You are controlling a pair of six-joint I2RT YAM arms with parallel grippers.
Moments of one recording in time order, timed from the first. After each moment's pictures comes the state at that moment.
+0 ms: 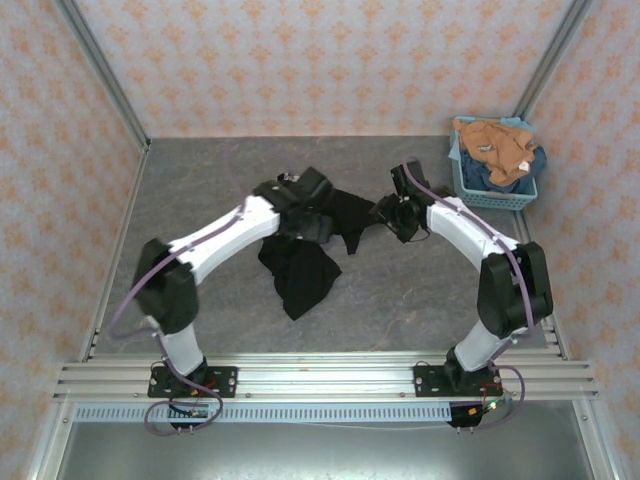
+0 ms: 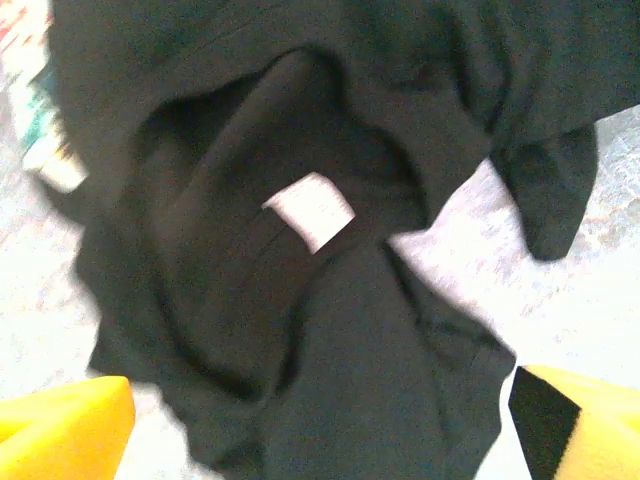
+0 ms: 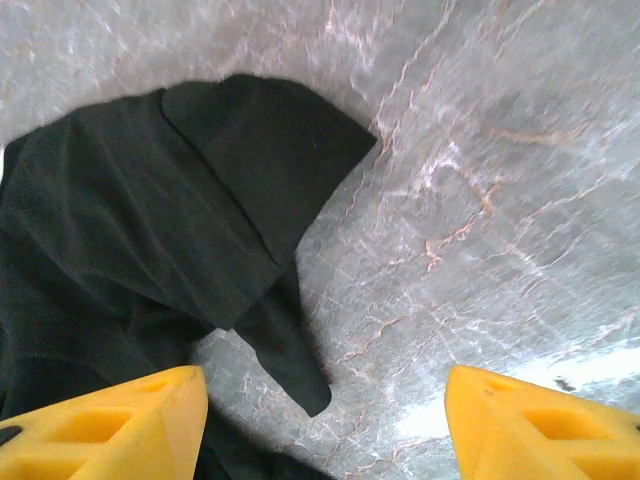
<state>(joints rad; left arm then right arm) -0.67 1.83 1.60 -0.99 -0.24 -0.50 0.33 1.65 1.22 -0.66 -0.13 1.02</state>
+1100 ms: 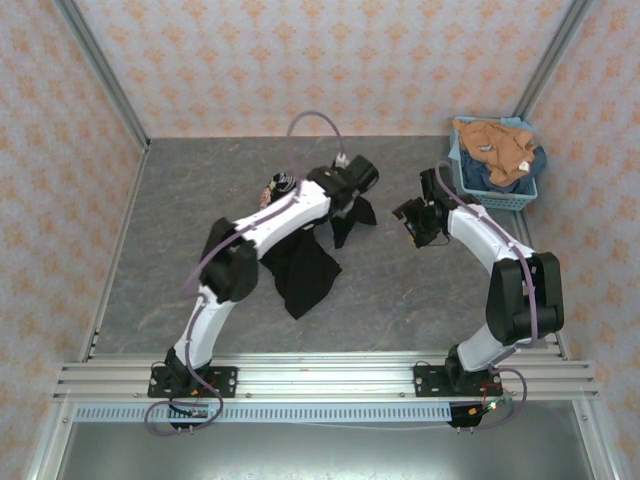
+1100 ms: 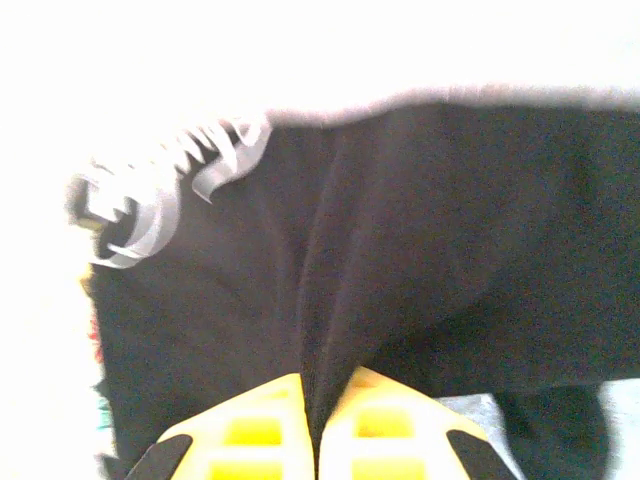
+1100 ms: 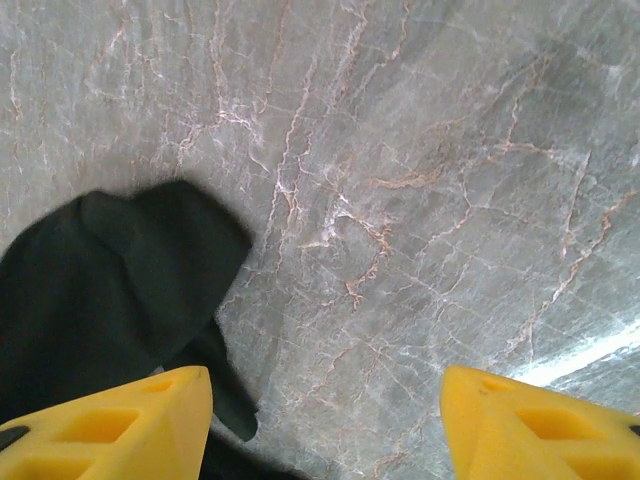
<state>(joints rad) -0.71 2.17 2.09 -1.02 -0.60 -0.31 0.18 1.57 1.11 -0.63 -0.19 1.09</state>
